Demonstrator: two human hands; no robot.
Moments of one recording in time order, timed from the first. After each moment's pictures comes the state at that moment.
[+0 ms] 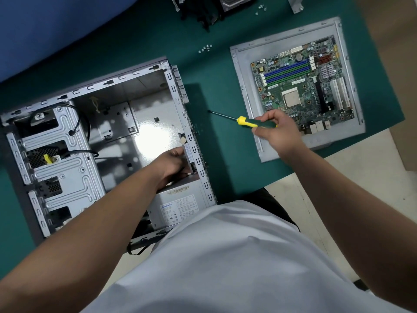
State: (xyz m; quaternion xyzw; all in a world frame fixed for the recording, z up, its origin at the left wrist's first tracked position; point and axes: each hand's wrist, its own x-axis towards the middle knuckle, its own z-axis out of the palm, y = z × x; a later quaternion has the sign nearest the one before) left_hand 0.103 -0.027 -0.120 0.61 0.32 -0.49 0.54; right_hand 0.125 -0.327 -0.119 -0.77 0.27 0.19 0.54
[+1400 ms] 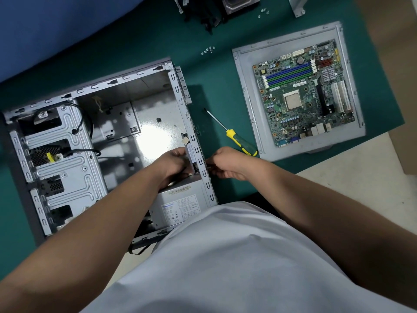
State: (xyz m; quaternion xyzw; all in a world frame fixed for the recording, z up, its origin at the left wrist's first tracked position) left_hand 0.105 -0.031 -0.114 0.64 0.29 -0.48 0.52; right_hand 0.102 -0.205 -0.143 -0.63 0.29 0.52 0.51
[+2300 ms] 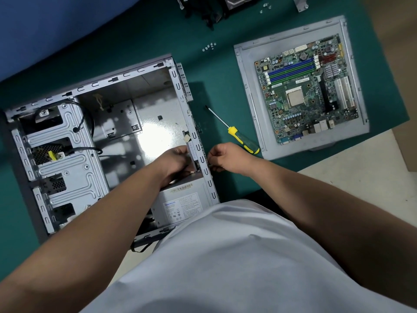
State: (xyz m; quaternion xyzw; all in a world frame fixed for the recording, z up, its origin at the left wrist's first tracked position) left_hand 0.102 -0.028 -0.122 0.62 0.30 -0.48 0.54; right_hand 0.097 -0.221 -0.160 -0.70 0.14 0.46 0.53
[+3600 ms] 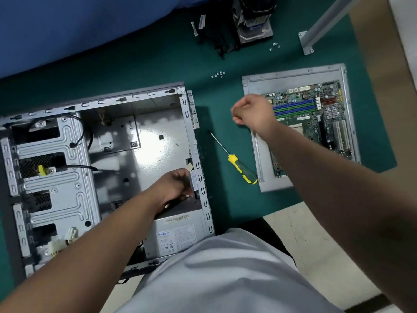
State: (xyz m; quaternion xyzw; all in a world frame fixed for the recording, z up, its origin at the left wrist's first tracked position) left_hand 0.101 -0.020 -0.145 0.66 0.28 -0.49 0.51; right_hand 0.263 -0.261 -0.135 -0.83 0.22 0.23 0.45
